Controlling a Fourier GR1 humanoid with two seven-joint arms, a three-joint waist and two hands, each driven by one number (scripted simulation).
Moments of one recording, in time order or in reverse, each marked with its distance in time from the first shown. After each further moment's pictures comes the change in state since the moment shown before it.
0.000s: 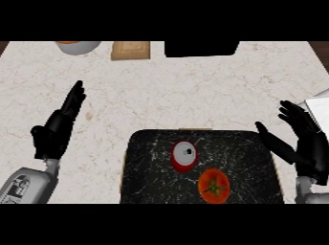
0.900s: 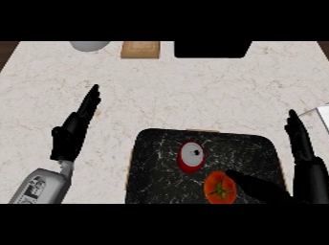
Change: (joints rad) left arm -0.005 -0.070 -0.033 0.001 -0.047 -0.021 0.038; right arm 0.161 -0.041 0.271 -0.476 0.410 -0.070 0.391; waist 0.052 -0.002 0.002
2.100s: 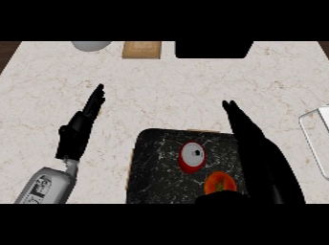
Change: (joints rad) left arm -0.009 -0.035 0.005 0.002 -0.038 -0.007 0.019; right arm -0.464 0.020 0.242 -0.120 0.246 0.617 0.801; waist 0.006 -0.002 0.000
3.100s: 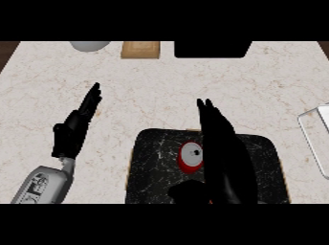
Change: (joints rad) left arm -0.001 -0.006 0.047 0.018 -0.007 -0.040 -0.013; right arm -0.014 0.270 0.018 0.160 0.235 0.094 -0.001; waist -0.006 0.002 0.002
